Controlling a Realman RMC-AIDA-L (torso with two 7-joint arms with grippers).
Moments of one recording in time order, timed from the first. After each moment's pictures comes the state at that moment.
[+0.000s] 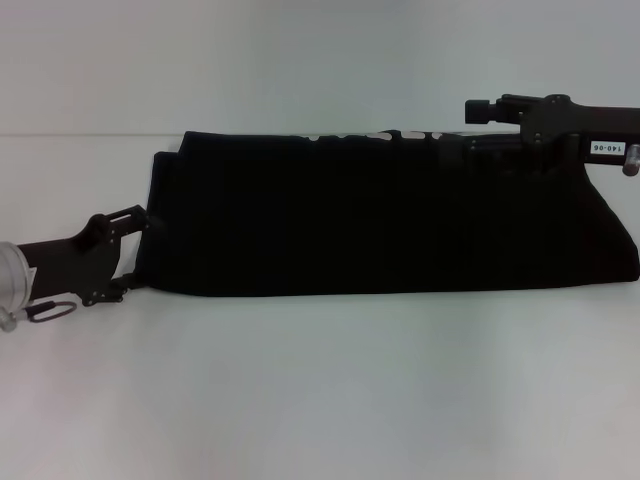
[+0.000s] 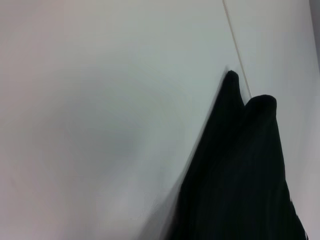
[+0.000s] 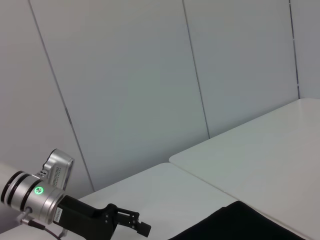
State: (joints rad) left arm -0.64 -2.02 0.35 0.47 2.33 1.09 -2.78; right arm 0.77 1.96 -0.62 -0.62 -1.98 -1.51 1.59
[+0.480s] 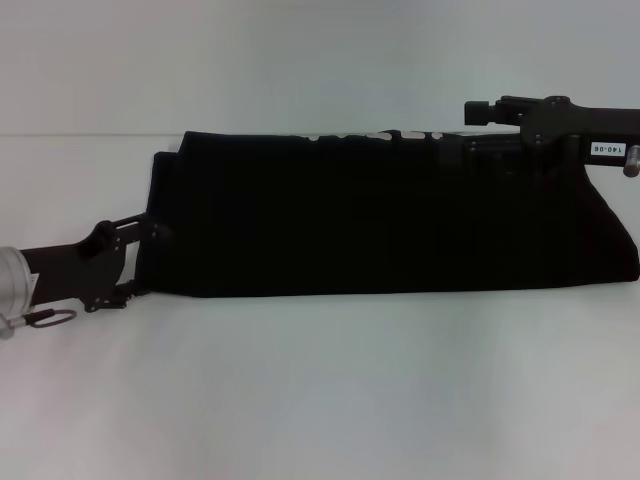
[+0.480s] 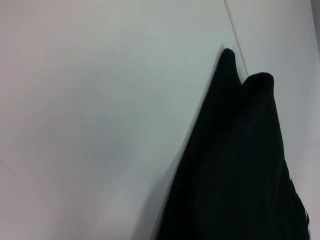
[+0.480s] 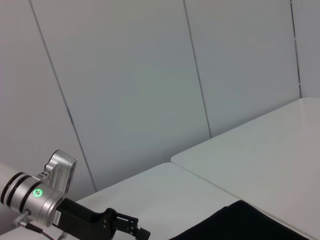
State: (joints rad) left arm -0.64 -2.01 0.37 0.49 2.33 1.14 -2.76; right arm 0.77 1.96 -0.62 -0.62 -1.98 -1.52 1.59
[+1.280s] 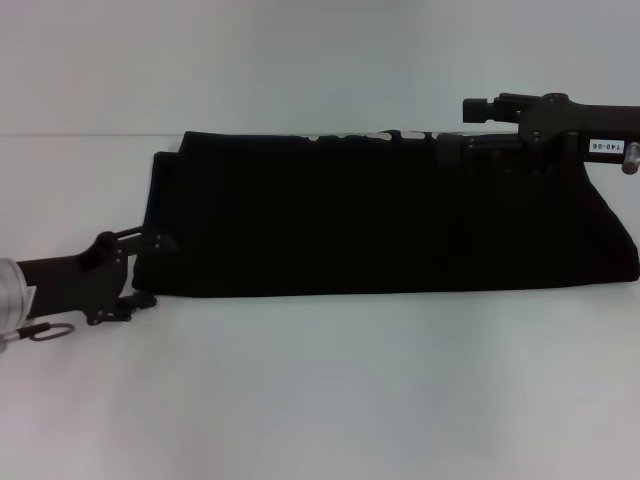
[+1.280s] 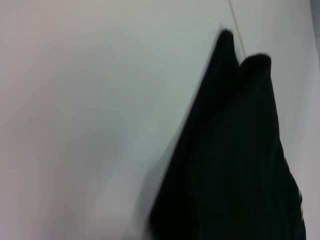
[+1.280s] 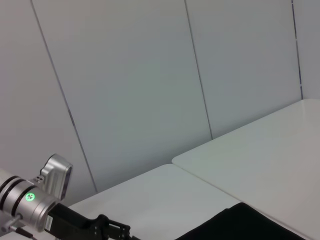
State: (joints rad) left arm -0.61 -2.02 0.37 0.52 2.34 1.21 -2.76; right arm 0.77 1.96 -0.62 -0.62 -1.98 -1.52 1.59
